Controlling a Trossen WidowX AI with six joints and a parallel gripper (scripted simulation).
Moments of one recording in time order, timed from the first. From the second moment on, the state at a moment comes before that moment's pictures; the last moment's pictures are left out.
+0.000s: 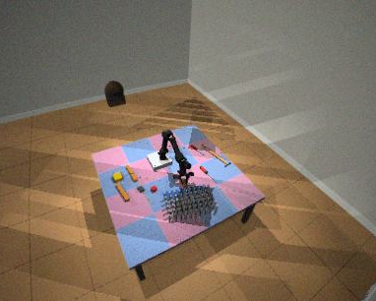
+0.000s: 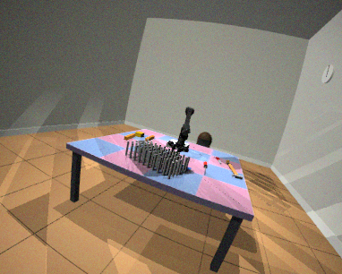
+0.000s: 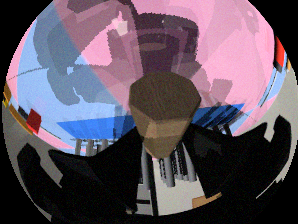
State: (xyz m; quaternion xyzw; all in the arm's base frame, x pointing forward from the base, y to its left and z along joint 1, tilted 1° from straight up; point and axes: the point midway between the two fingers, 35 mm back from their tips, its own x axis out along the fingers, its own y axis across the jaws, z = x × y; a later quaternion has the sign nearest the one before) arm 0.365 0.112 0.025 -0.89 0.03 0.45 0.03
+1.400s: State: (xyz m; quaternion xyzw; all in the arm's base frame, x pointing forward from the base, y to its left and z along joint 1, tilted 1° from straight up) arm 0.389 0.114 0.025 -0.89 0.03 0.45 0.03
